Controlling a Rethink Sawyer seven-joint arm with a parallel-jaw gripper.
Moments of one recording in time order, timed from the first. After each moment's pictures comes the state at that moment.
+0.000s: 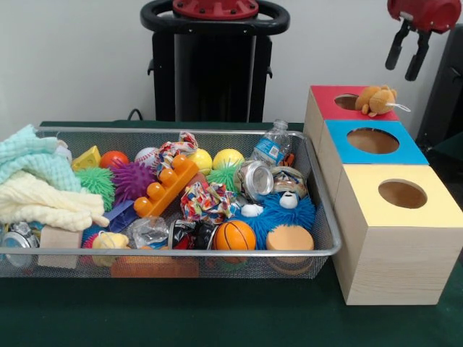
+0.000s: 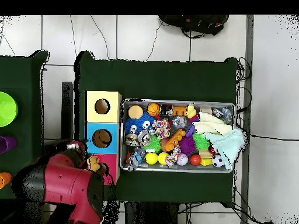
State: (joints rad) arm 0.63 -0.65 -0.60 1.72 0.47 0.57 2.97
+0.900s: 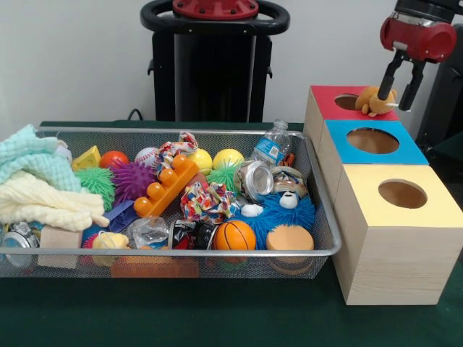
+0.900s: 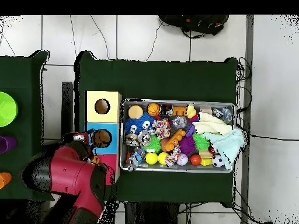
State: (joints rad) arm 0.62 -0.57 -0.60 1.70 0.48 0.44 2.97
